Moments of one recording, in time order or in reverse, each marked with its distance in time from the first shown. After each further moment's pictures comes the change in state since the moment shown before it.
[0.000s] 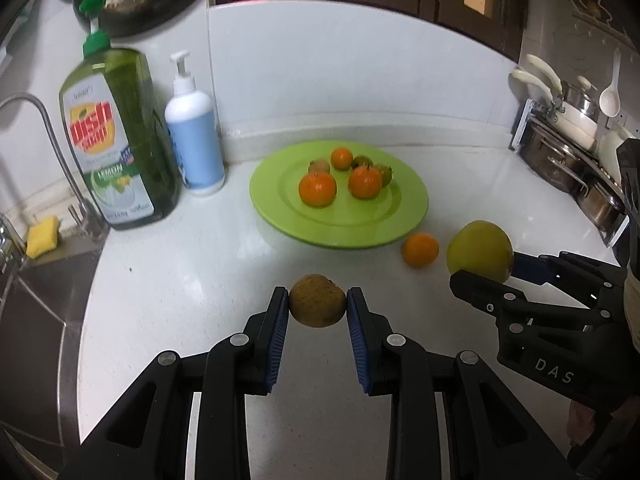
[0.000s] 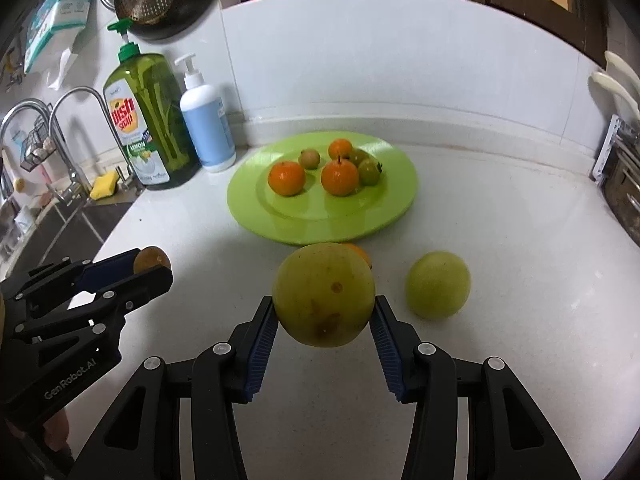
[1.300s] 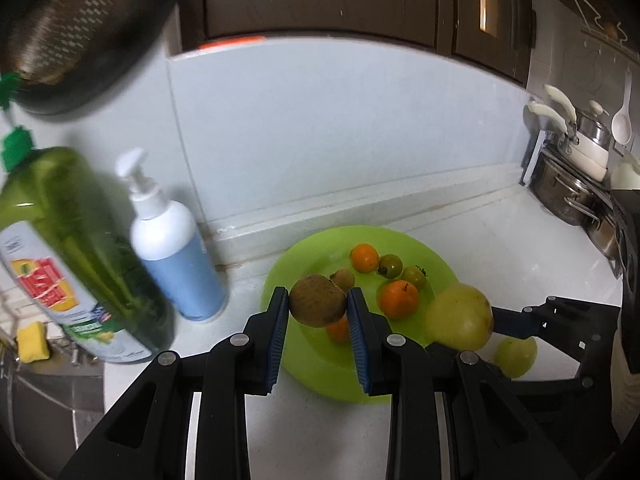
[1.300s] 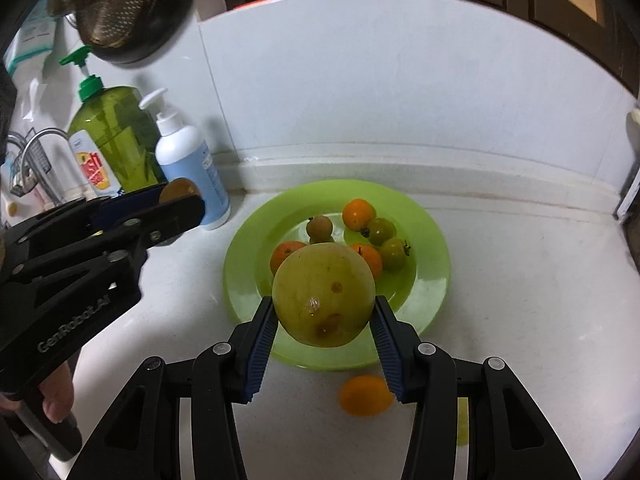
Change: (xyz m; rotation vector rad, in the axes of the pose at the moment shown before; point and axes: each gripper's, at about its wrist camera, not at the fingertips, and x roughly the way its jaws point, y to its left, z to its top) left arm 0.064 0.034 0.120 0.083 -0.050 -0.048; right arm 0.051 0.010 0.095 0.016 0.039 0.009
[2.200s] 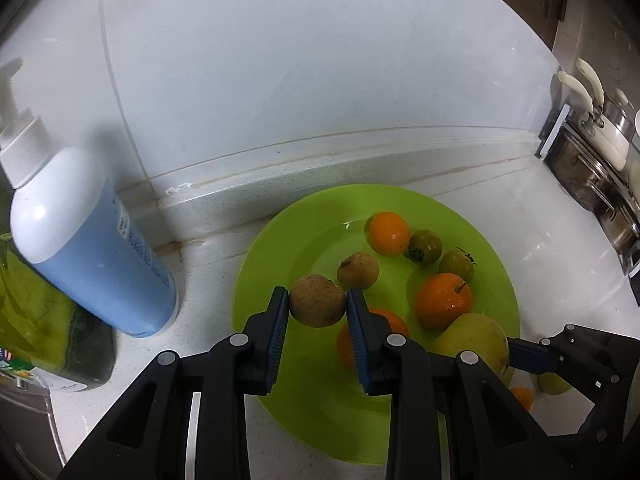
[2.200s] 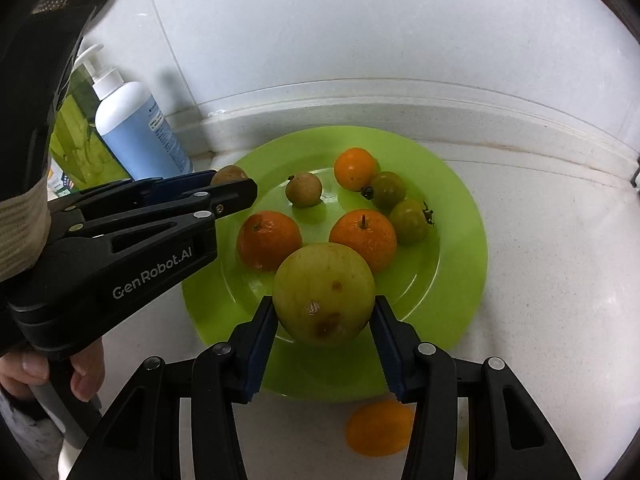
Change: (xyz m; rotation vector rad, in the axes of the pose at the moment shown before) left arm 0.100 0.015 0.001 -0.017 0.169 -0.078; right arm 0.070 -0.003 0.006 0.062 0.155 -0.018
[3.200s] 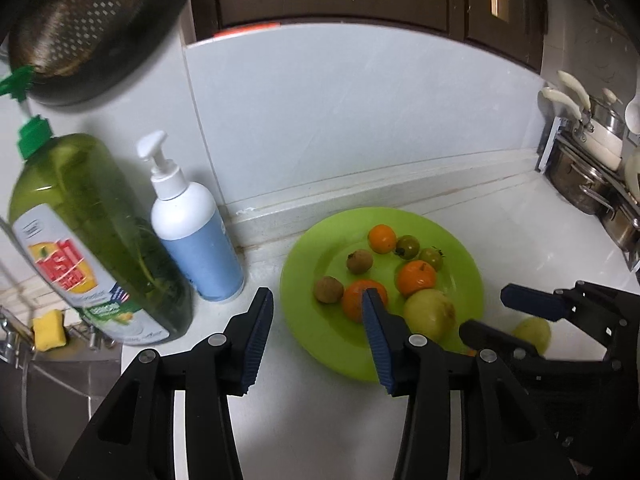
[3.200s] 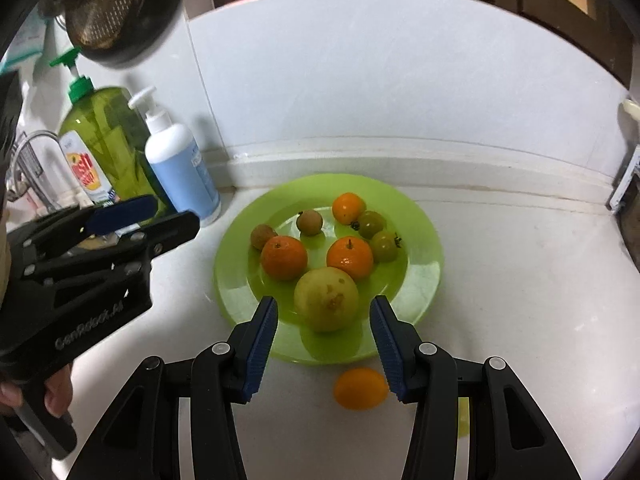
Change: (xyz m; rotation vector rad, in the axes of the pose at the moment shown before) left arm -0.108 -0.029 -0.030 0.009 -0.128 0.154; right arm -0.074 -0.002 -0.017 -0.039 -0.152 -0.001
